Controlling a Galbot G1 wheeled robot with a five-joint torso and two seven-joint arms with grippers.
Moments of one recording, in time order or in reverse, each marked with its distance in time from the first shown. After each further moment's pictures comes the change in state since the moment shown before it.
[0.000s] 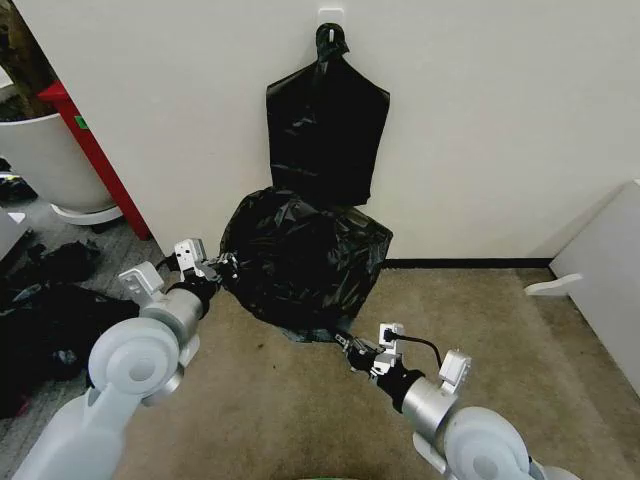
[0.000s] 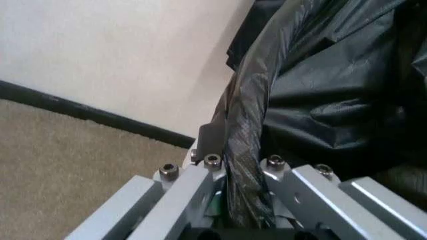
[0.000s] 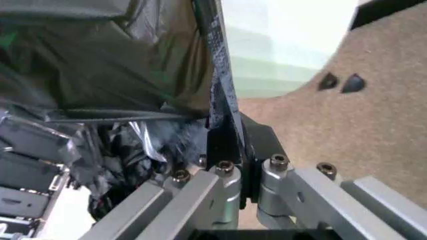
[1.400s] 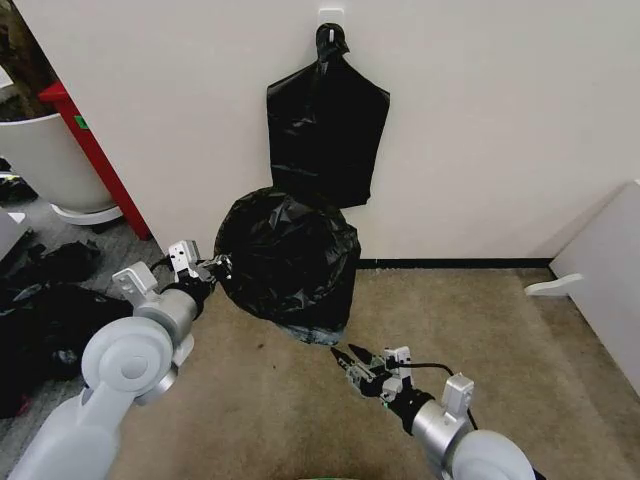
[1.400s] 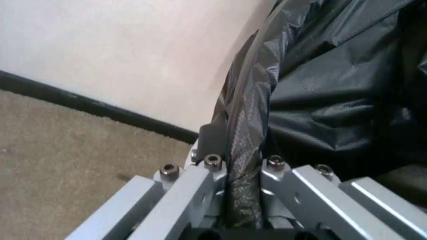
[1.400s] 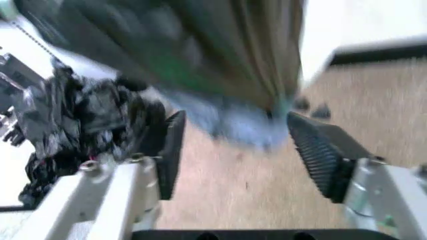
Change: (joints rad) left arm 0.010 0.002 0.001 0.025 0.027 0.002 -0.010; right arm -0.112 -0.056 0.018 0.083 -0.374 0.018 -0.022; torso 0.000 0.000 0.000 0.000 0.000
